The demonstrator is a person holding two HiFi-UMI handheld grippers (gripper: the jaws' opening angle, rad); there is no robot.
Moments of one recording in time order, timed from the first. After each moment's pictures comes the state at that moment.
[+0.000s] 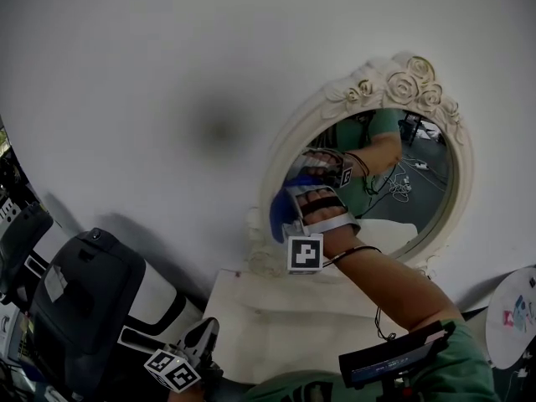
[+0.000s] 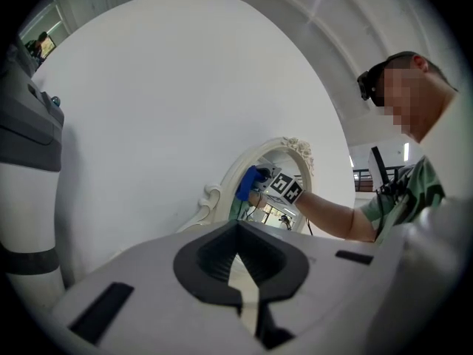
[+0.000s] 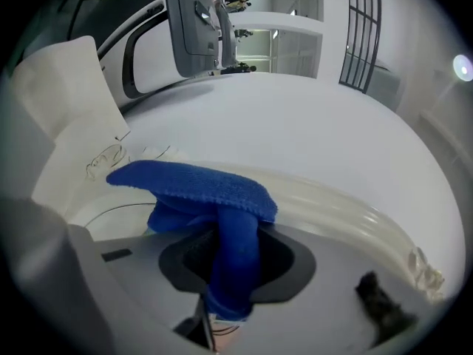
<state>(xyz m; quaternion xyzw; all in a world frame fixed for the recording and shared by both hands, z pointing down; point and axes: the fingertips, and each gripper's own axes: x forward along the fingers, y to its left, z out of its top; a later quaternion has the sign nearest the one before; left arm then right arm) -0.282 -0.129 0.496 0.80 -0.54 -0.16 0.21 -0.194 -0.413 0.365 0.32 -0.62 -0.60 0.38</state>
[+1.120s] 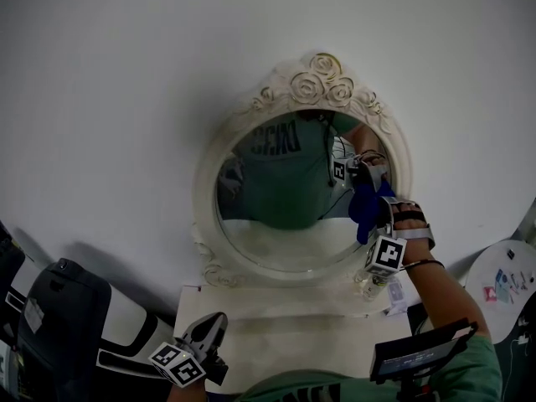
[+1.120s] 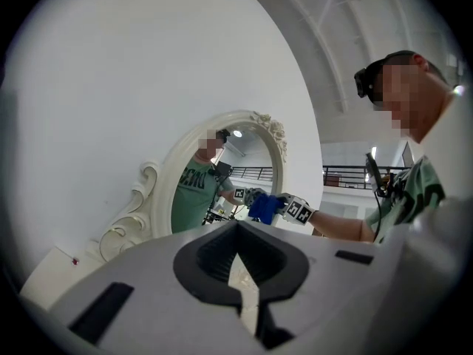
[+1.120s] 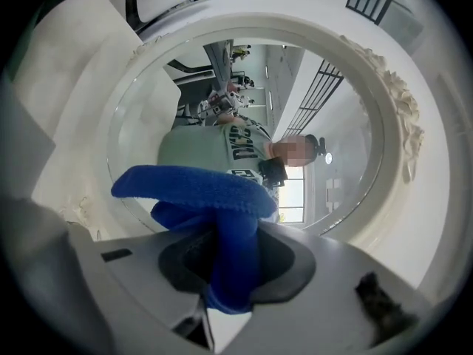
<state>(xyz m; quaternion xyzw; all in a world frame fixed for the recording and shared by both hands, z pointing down) -0.156 -0.190 0.472 0.87 -0.43 -0.14 0.20 0.215 -0.442 0.380 0.48 -0.50 -0.46 0.56</state>
